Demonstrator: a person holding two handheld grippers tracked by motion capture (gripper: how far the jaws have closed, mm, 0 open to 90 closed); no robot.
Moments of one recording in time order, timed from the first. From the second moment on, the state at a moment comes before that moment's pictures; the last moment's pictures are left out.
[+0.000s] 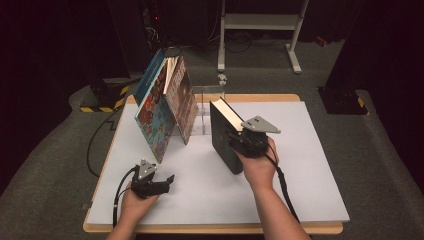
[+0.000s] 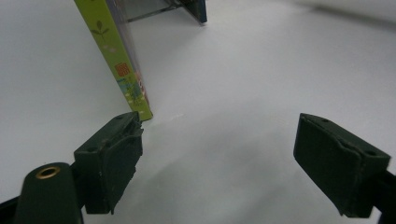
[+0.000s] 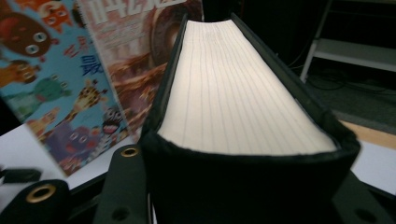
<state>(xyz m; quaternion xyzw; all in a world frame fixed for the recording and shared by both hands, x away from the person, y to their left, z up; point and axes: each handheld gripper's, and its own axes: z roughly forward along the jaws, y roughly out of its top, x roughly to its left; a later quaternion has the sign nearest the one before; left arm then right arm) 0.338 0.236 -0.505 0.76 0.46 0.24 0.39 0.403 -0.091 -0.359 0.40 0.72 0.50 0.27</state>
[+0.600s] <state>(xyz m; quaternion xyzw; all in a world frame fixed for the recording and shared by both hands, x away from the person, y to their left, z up) 0.339 0.238 -0.505 0.76 0.47 0.23 0.40 0.496 -0.034 -0.362 0.44 0.69 0.48 0.32</state>
